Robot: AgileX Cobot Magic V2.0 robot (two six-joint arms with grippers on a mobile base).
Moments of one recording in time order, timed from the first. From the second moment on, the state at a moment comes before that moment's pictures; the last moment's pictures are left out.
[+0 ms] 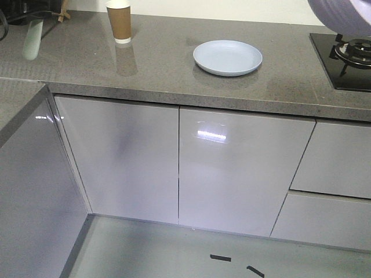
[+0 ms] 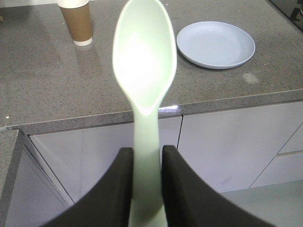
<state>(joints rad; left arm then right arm) -0.21 1.44 -1.68 -0.09 0.85 0.02 -0.41 1.47 -1.65 1.19 1.25 -0.73</state>
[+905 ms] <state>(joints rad) -0.21 1.44 -1.68 -0.09 0.85 0.02 -0.41 1.47 -1.65 1.19 1.25 -0.73</state>
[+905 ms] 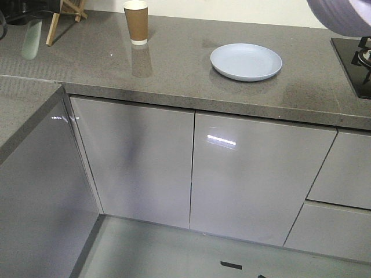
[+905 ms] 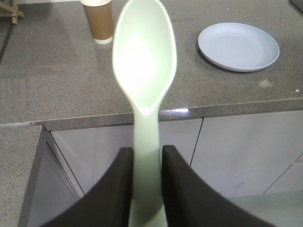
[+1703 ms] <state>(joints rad) -0.21 1.44 -1.68 -0.09 0.85 0.02 -0.41 1.47 -1.65 1.19 1.25 -0.73</state>
